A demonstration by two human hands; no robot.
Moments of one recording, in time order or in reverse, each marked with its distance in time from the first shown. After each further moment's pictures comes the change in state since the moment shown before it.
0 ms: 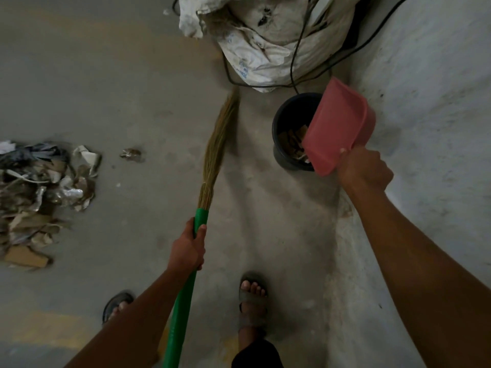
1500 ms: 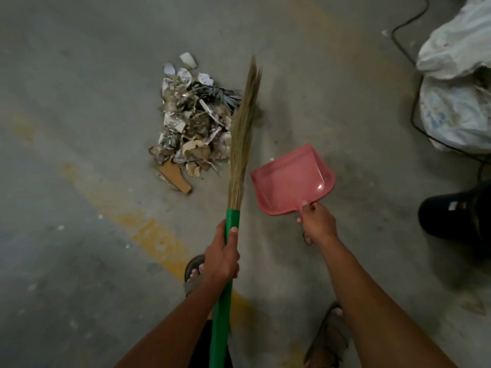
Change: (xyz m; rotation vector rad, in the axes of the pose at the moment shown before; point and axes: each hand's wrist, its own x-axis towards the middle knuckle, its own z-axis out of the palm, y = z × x) left_hand -0.044 -0.259 -0.276 -0.571 0.303 -0.124; right_hand -0.381 -0.353 0.226 0.271 -0.516 -0.305
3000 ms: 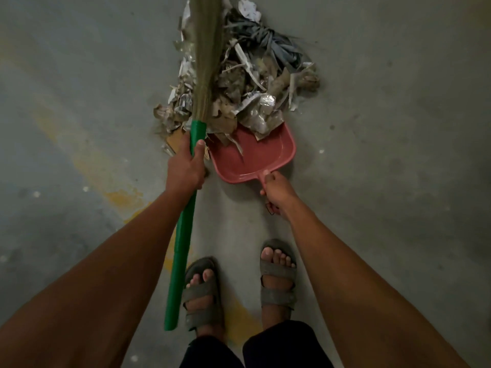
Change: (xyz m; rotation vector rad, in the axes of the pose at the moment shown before) left_hand 0.295 -0.015 -0.096 0.213 0.327 0.035; right_hand 0.149 -0.088 0.237 -0.008 -0.445 -0.091
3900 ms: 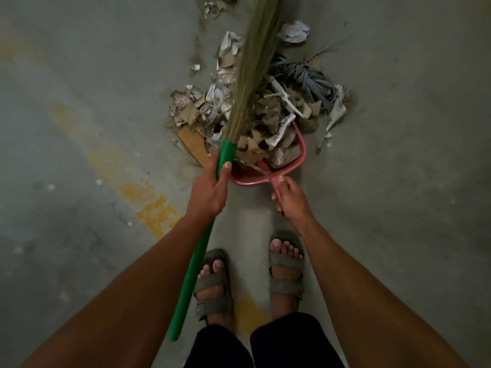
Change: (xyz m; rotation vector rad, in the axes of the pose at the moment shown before) left_hand -0.063 -0.032 0.008 -0.005 -0.160 0.112; right_hand -0.040 0.041 0.009 0.204 0.040 -0.146
